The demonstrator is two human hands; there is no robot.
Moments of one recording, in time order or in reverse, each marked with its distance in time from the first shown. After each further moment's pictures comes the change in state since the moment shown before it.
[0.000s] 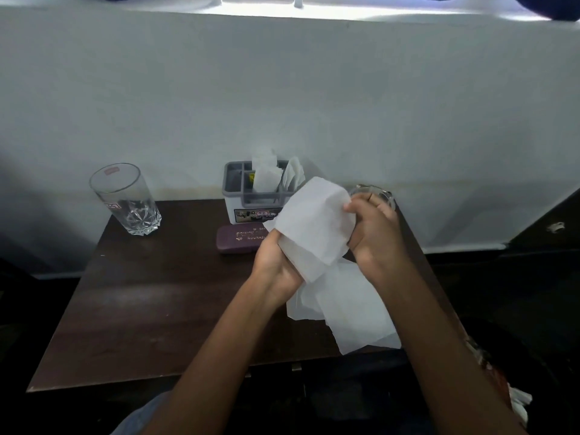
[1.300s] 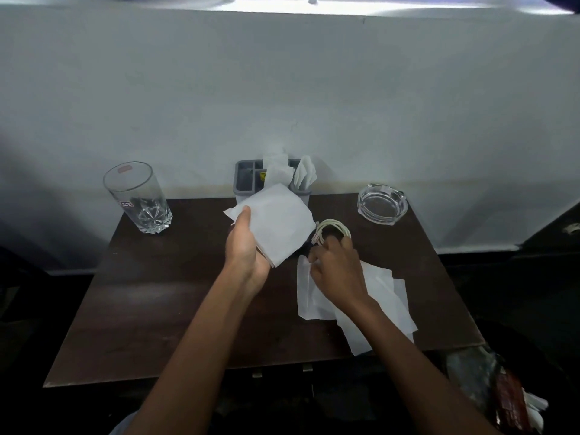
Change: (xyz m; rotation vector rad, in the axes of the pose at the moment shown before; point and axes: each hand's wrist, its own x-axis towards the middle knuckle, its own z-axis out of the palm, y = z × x) left_hand 0.003 0.043 -0.025 0.042 0.216 0.260; right_hand 0.015 0.103 -0.016 -1.603 -0.179 -0.617
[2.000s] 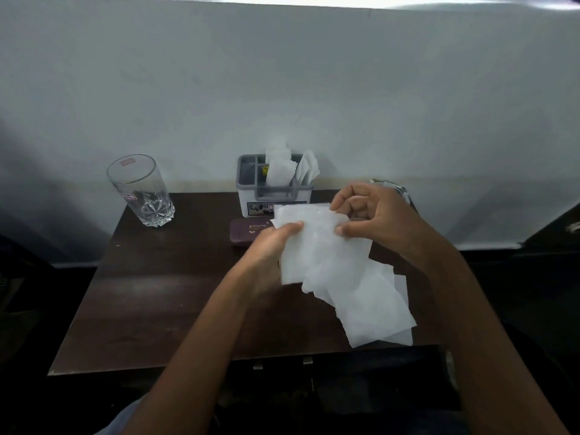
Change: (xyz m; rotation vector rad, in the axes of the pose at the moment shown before) left_hand -0.018 -0.010 0.004 0.535 -0.193 -0.161; right_hand 0.021 0.002 -0.131 0.870 -0.309 0.026
